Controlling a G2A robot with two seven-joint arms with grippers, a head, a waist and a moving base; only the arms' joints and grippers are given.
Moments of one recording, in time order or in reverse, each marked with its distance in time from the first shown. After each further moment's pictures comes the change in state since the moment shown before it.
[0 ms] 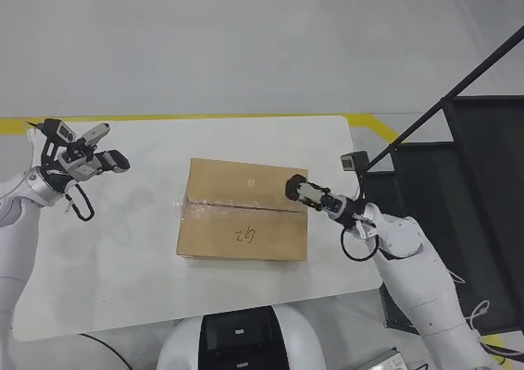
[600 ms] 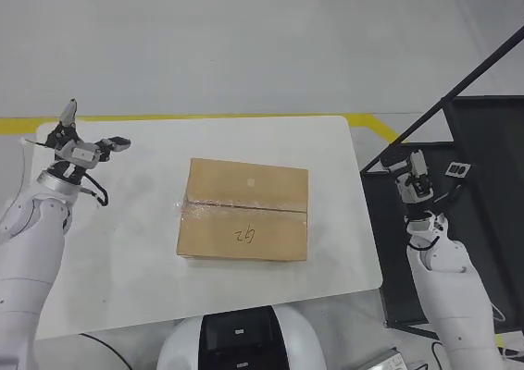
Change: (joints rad) left arm 0.029 -0.080 0.051 0.064 -0.465 0.062 0.364; right arm -0.081 -0.006 0.228 0.143 0.054 -0.149 -0.403
